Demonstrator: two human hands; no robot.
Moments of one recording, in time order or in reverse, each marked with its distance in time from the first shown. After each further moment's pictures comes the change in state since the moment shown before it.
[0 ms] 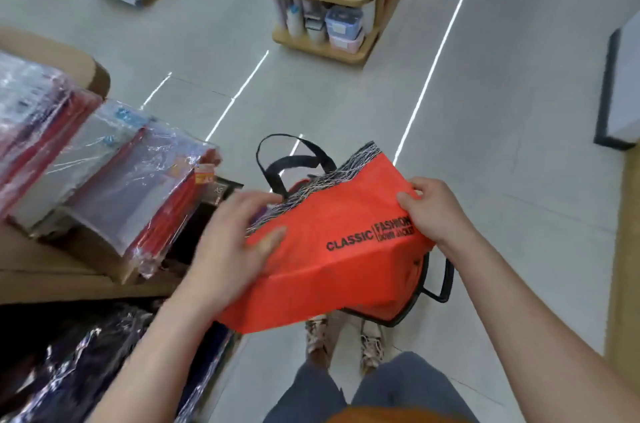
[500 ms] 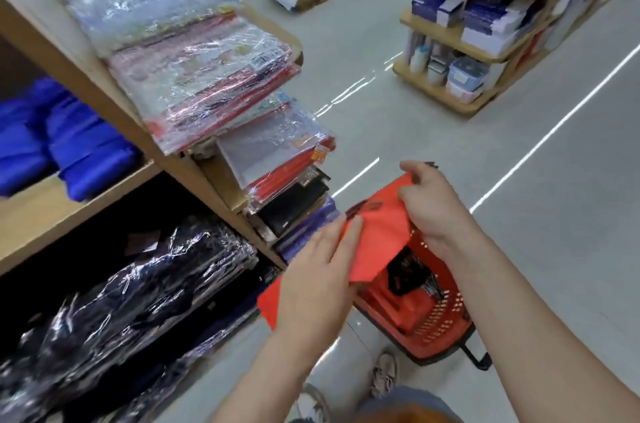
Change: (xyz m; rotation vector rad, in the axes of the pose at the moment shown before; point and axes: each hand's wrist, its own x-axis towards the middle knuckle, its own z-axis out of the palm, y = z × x) left_hand -0.120 0.044 0.006 0.325 0.341 -0.142; right_hand -0.084 -0.124 0.088 0.135 -0.380 -0.156
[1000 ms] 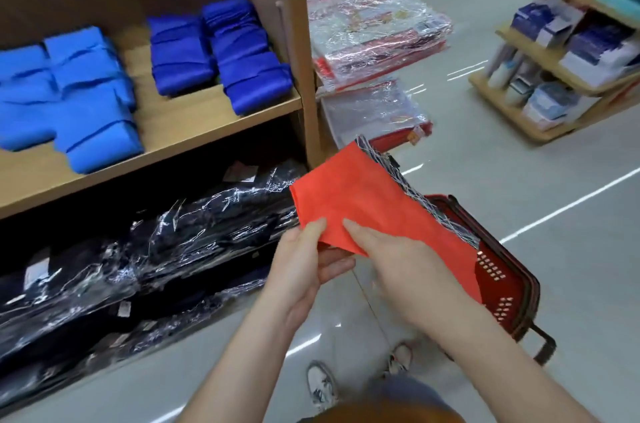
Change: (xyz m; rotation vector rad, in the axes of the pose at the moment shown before) left_hand -0.099 -0.099 -0.093 -1.479 0.116 -1.077; right_hand -0.144 0.023 0.156 -1.272 -0.462 -0.711
